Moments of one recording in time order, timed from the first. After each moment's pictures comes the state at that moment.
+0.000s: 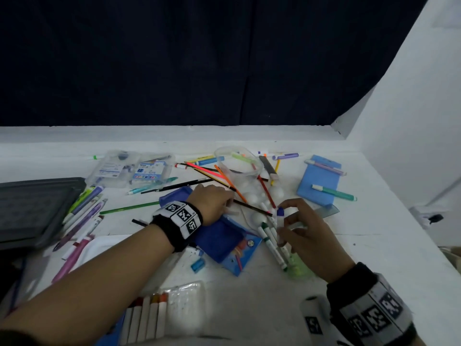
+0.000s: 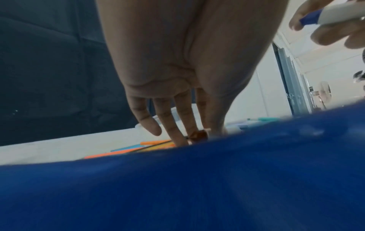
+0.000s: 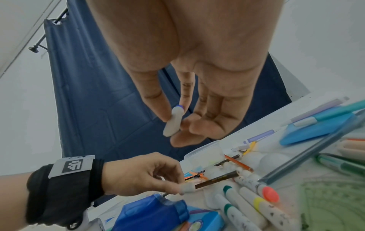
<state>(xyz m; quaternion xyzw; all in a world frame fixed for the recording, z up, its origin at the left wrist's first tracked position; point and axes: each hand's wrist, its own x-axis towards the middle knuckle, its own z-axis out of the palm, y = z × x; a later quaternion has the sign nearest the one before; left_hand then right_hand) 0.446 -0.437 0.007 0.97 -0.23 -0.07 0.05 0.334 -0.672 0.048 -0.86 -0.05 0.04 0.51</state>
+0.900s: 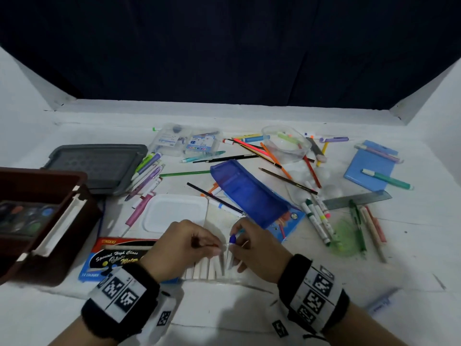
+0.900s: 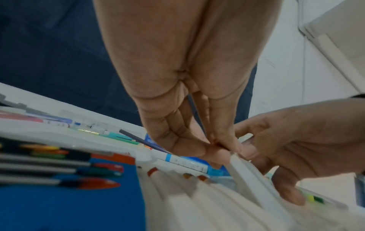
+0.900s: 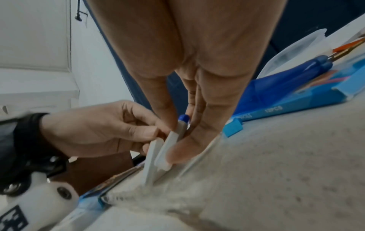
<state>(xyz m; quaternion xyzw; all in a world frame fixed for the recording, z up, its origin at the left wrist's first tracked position) 0.238 -0.337 0.014 0.89 -0.03 -0.10 0.44 0.279 -0.533 0.002 -0.82 -0.16 0.27 0.48</state>
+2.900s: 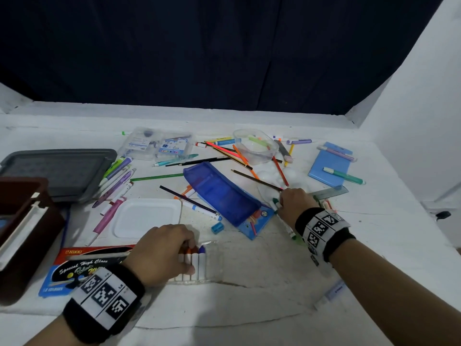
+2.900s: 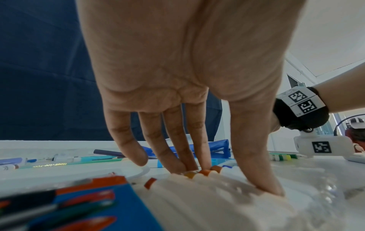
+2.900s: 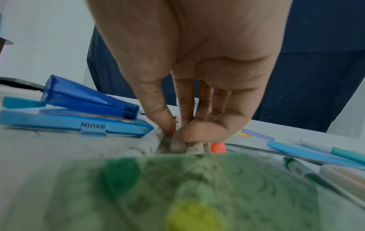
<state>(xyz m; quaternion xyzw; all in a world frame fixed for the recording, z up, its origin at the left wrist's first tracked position) 0.244 -0.357 0.019 0.98 -0.08 -0.14 0.08 0.370 -0.635 0.013 -0.99 -0.05 0.10 0.03</state>
